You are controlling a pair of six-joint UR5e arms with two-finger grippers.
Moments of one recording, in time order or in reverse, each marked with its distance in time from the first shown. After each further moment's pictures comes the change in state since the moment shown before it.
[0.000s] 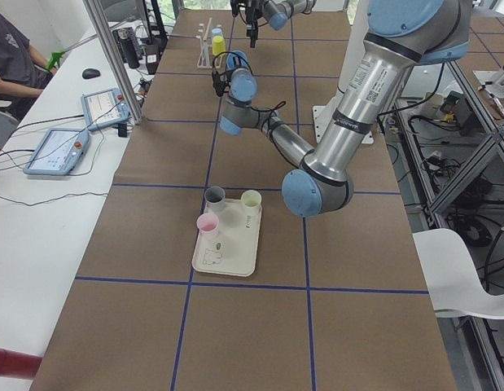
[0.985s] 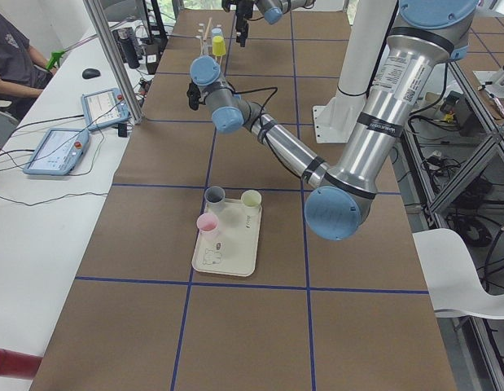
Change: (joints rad) left arm -0.328 0.086 -0.207 1.067 -0.607 0.893; right arm 0.097 -0.108 0.002 -0.202 0.112 -0.231
